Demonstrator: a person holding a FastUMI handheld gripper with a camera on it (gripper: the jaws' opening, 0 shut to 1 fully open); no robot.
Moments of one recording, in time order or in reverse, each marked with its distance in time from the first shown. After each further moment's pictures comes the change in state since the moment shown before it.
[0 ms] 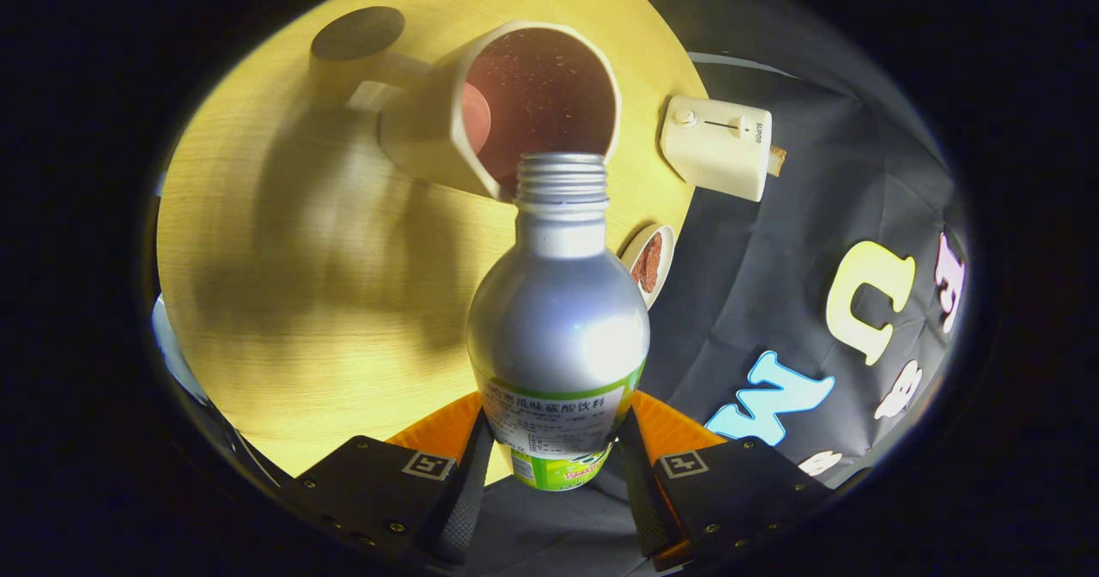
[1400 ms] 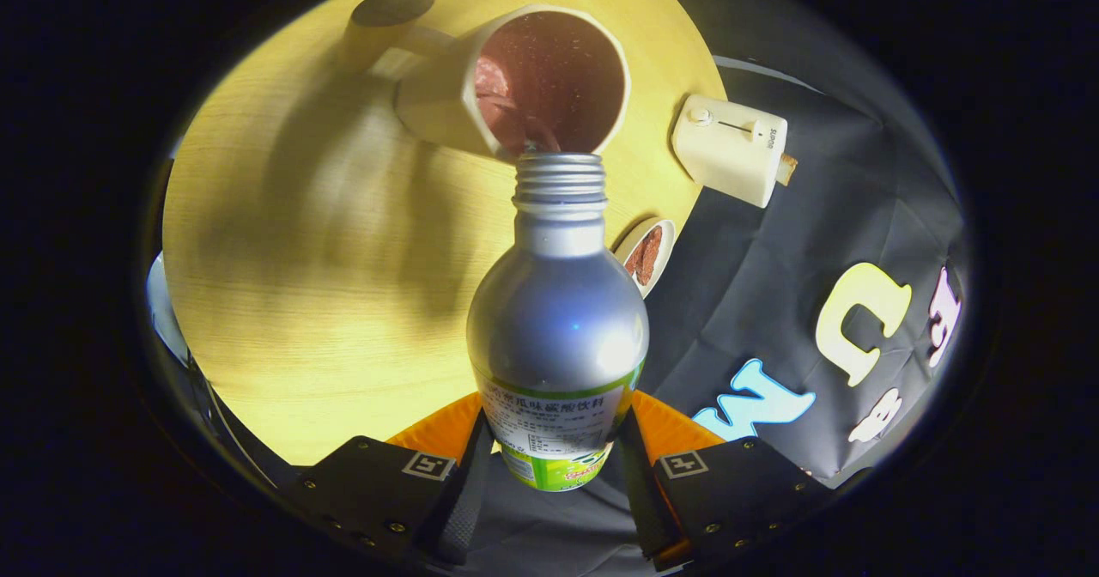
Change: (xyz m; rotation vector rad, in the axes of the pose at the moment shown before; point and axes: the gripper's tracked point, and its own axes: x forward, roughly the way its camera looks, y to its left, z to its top) arm -0.006 -0.018 -0.011 -0.101 0.065 -0.001
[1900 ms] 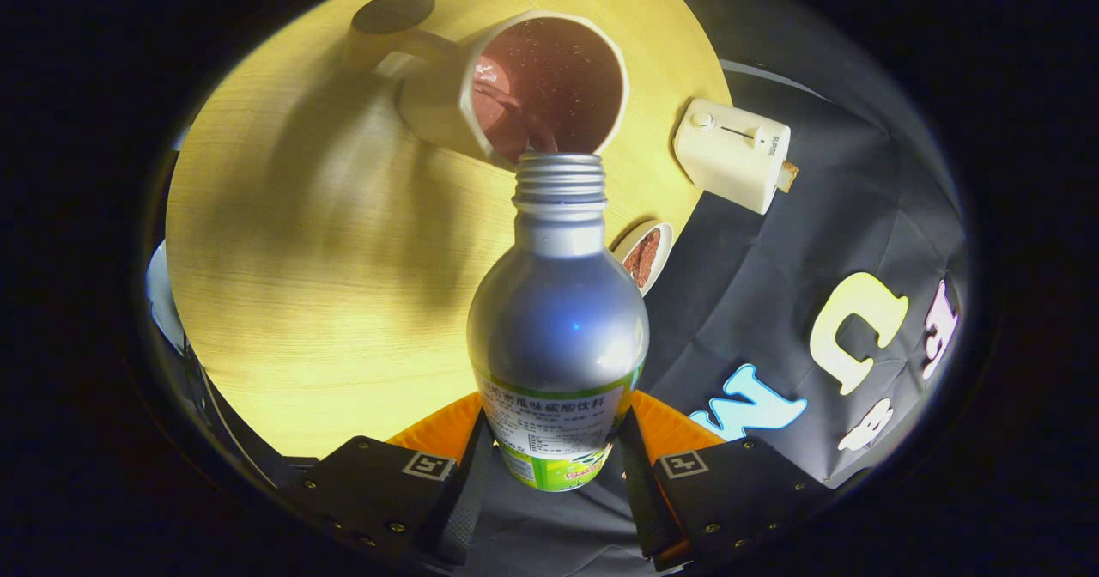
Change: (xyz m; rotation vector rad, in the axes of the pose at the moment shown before) arm -0.008 -0.008 0.002 -0.038 0.009 -0.004
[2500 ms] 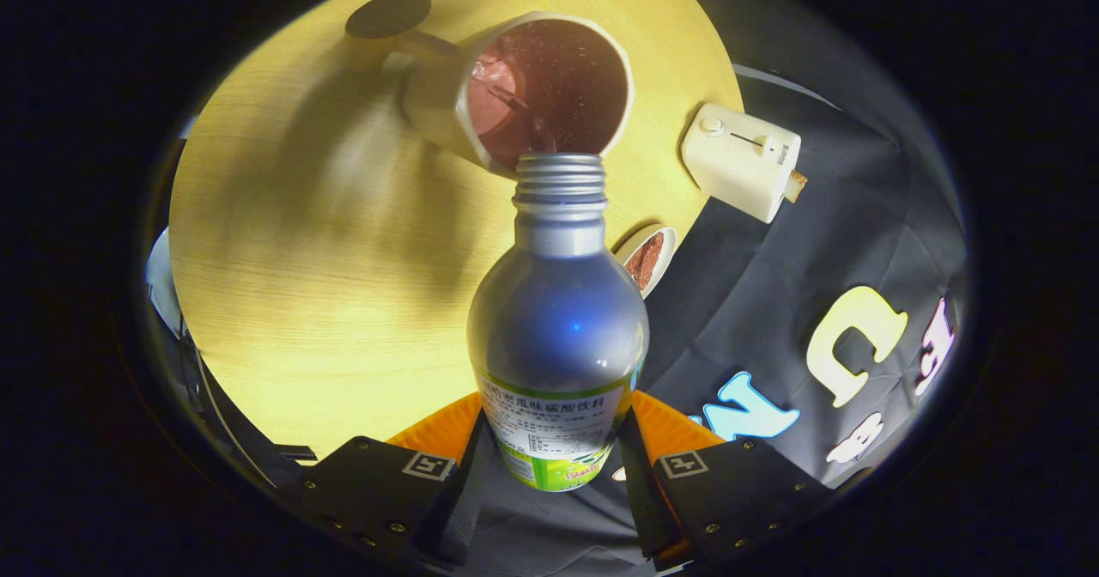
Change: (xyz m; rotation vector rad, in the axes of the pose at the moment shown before) arm -0.001 -0.005 0.004 -0.052 0.014 0.014
